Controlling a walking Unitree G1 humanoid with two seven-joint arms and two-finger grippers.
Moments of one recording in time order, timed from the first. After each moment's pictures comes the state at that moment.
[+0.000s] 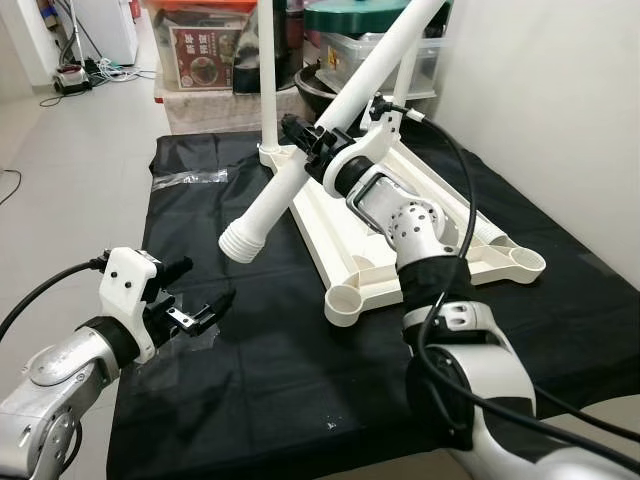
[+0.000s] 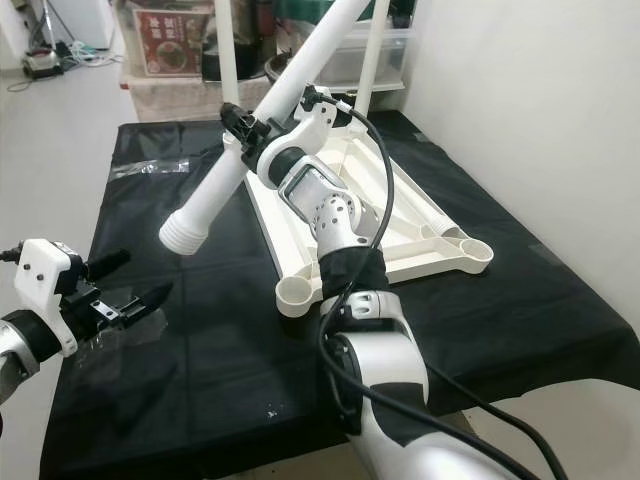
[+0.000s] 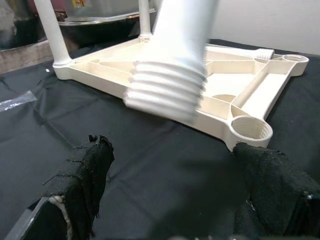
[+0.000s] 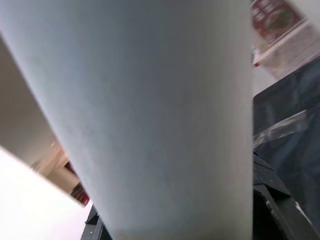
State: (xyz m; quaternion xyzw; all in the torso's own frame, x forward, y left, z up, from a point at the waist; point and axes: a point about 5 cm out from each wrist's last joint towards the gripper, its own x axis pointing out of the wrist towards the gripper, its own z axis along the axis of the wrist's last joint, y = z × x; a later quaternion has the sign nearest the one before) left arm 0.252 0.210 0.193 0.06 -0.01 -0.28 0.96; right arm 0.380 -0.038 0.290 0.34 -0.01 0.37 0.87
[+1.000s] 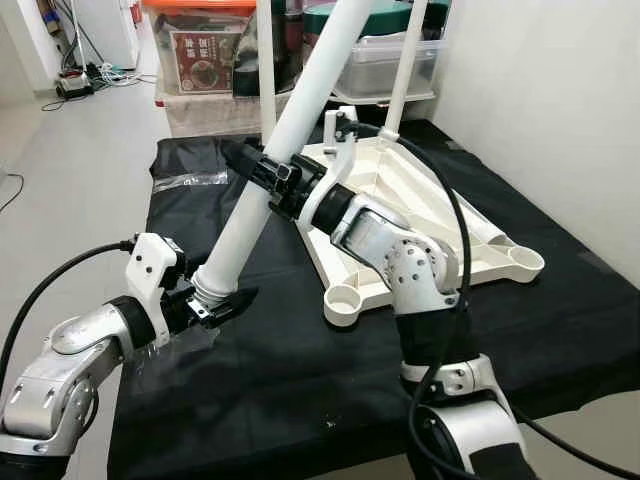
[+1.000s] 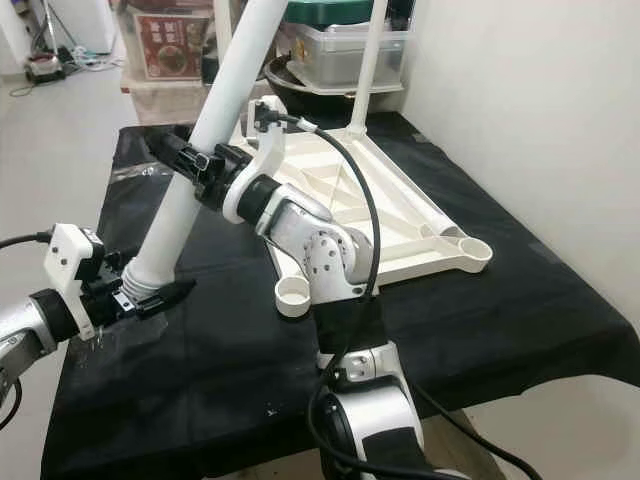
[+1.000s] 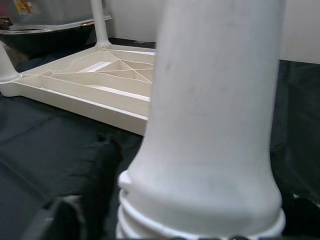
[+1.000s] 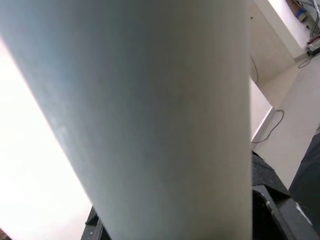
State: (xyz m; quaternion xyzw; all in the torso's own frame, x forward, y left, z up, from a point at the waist) left arm 0.272 0.196 0.193 0.05 -0.01 -0.35 0.94; right arm 0.330 -0.007 0.289 0.28 -0.02 0.50 0.82
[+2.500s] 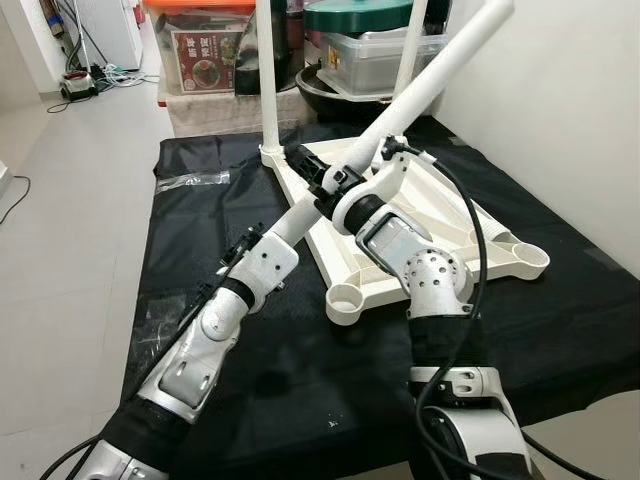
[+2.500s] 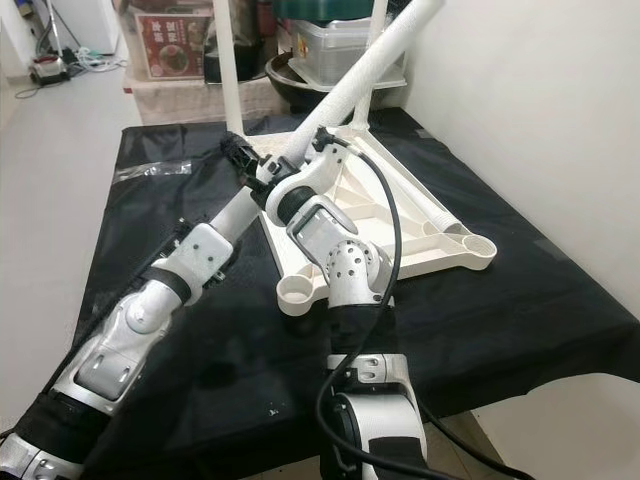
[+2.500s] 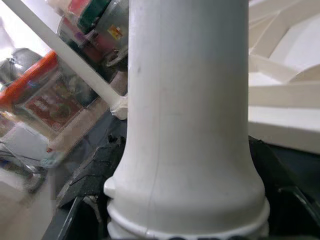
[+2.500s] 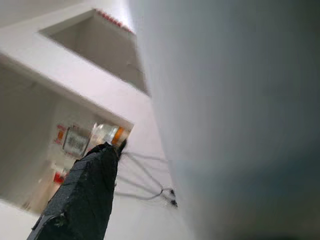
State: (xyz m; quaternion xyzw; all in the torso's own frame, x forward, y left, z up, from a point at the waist) left arm 0.322 0.104 0.170 0.33 -0.09 -0.14 0.93; right arm 0.362 -0.054 0.256 0.41 0.05 0.26 0.87
